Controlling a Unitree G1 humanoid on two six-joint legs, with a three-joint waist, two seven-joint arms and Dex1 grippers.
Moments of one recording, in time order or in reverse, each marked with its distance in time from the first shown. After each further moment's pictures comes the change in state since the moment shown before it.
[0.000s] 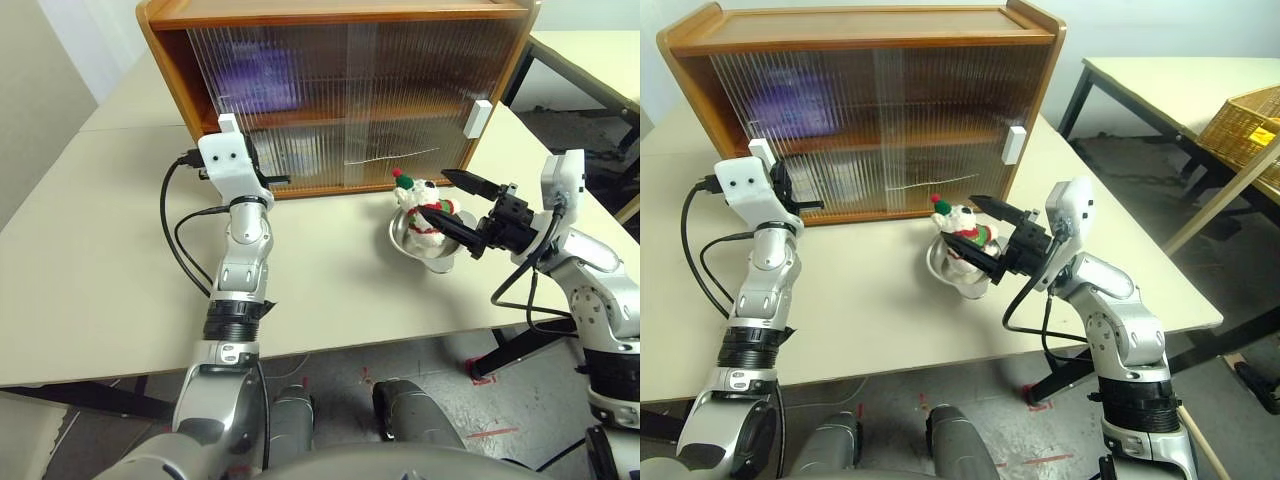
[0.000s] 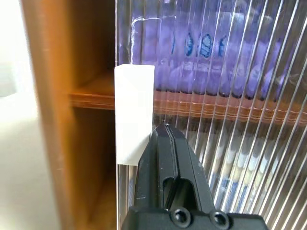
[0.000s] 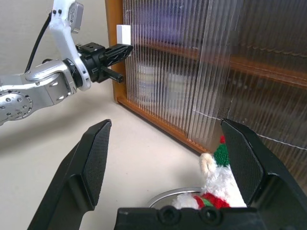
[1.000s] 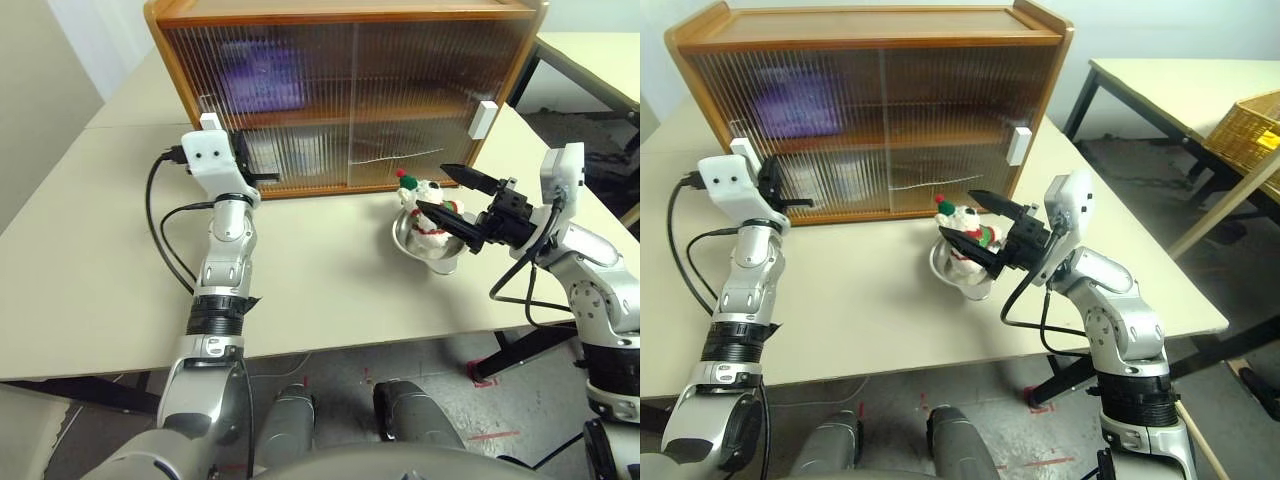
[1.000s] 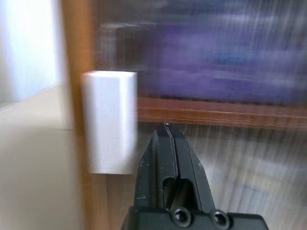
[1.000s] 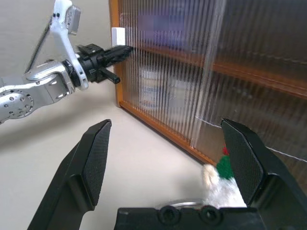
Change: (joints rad) left arm -0.018 0.029 -0.019 0.069 -0.127 -0.089 -0.249; right arm -0.027 0.000 0.005 0.000 0.000 0.015 -0.007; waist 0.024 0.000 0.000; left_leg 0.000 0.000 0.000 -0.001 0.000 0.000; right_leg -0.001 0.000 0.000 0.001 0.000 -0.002
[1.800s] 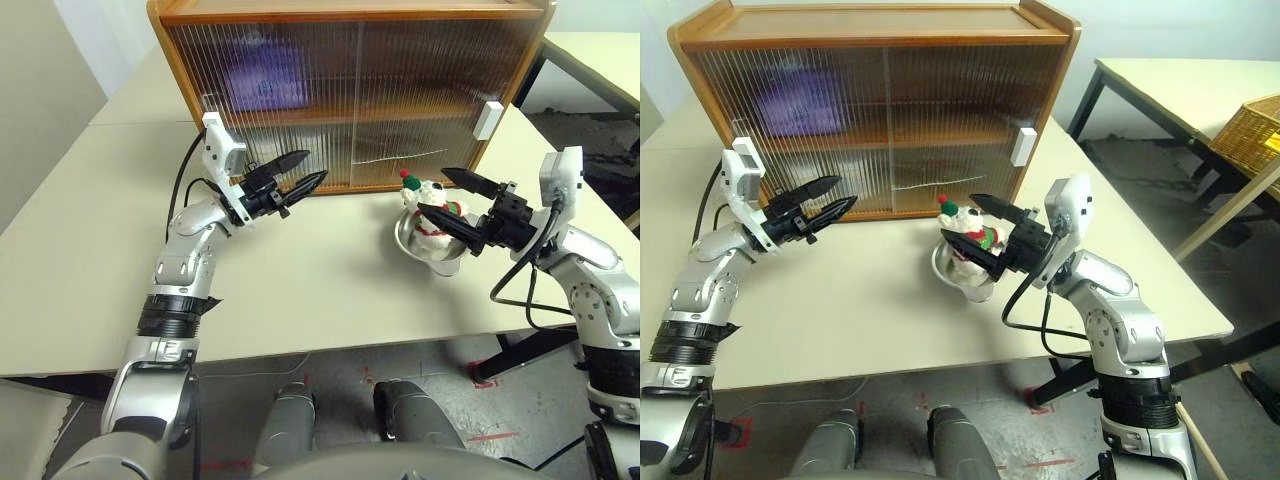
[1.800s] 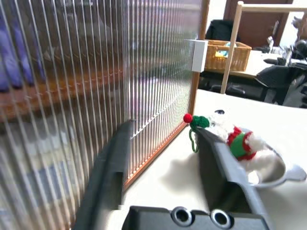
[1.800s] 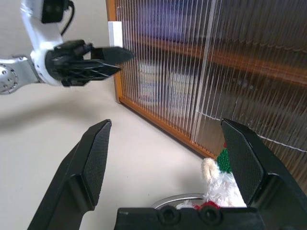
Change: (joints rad) left arm 0.028 0.297 -0.064 -0.076 -0.357 0.071 -0.903; right arm 0.013 -0.001 -0.003 0.021 -0.004 -0.006 0.003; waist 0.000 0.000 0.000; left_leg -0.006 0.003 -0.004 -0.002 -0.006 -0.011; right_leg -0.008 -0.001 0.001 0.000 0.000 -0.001
